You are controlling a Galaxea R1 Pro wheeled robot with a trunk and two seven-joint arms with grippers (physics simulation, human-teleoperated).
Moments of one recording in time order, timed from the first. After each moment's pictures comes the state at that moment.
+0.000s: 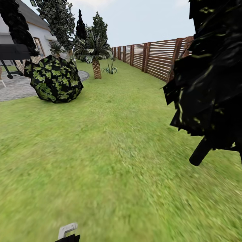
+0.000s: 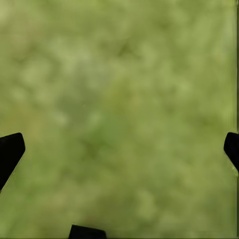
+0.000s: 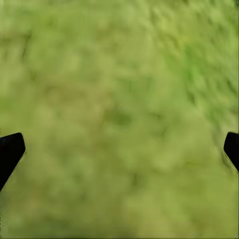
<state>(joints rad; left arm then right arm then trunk) -0.31 0.02 0.26 -0.45 0.03 0.18 -0.08 -0.13 0.00 0.01 -0.44 -0.01 -0.24 -0.01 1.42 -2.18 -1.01</state>
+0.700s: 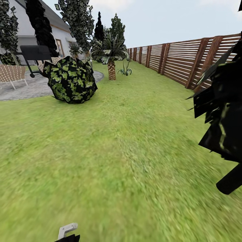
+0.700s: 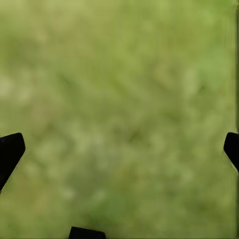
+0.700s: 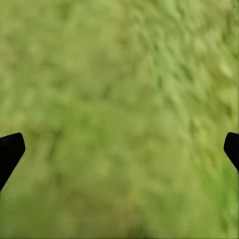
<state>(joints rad) -0.31 0.02 0.26 -0.45 0.03 0.18 -0.08 -0.13 0.00 0.01 -0.44 -0.01 -0.24 -0.01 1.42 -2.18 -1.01</state>
